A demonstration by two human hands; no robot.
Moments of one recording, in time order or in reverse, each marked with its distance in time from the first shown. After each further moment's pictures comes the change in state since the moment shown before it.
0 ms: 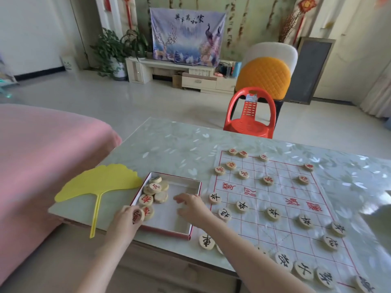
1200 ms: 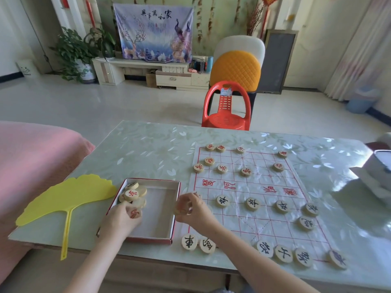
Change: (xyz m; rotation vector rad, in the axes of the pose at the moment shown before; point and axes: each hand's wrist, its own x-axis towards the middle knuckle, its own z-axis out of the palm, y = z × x) left_hand 0.028 0.049 0.012 -0.022 0.009 -0.035; right_hand -0.028 0.053 -0.014 0.306 0.216 0.043
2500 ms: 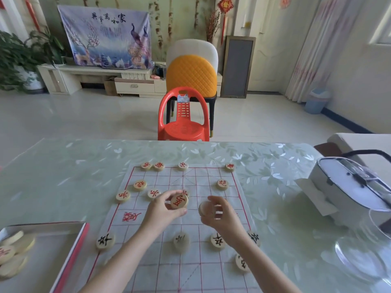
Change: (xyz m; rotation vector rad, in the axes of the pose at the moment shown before) left_hand -0.013 0.306 0.156 -0.462 -0.365 0.330; right_hand -0.012 0.168 -0.238 0.252 0.341 0.150
